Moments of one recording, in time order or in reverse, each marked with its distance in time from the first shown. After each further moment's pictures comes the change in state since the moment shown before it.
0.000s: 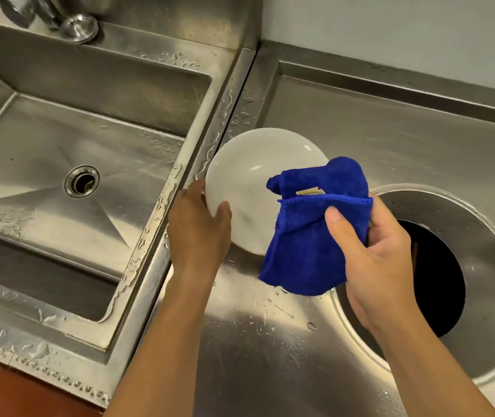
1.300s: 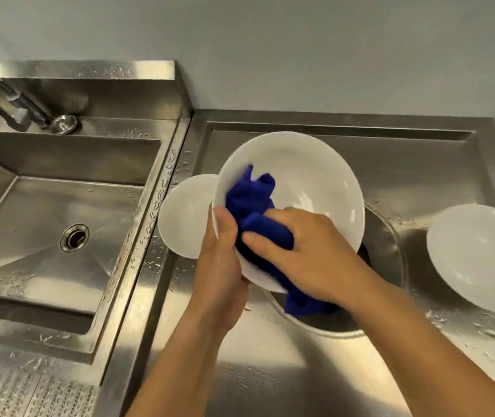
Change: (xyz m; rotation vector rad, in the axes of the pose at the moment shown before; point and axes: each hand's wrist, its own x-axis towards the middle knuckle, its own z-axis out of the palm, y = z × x) left_hand -0.160 0.153 -0.007 -1.032 -0.525 -0.193; right_hand -0.046 -0.107 -0.092 -0.822 -0.336 -0.261
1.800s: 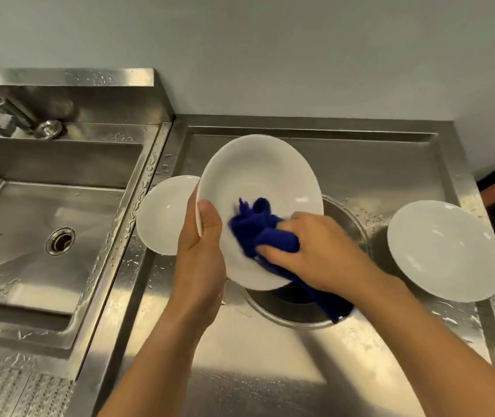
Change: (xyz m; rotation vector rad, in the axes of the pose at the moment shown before) left_hand -0.025 -0.005 0.035 0.217 0.113 0.166; right_hand -0.030 0.049 -0.038 -0.215 -0.041 0.084
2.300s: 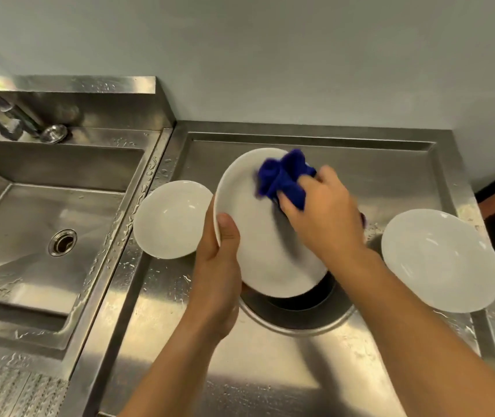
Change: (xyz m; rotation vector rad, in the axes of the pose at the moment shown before) left_hand -0.018 -0.001 0.033 -0.026 -0.011 -0.032; right_hand 0.033 0.019 -0.019 -0.109 0.445 0.109
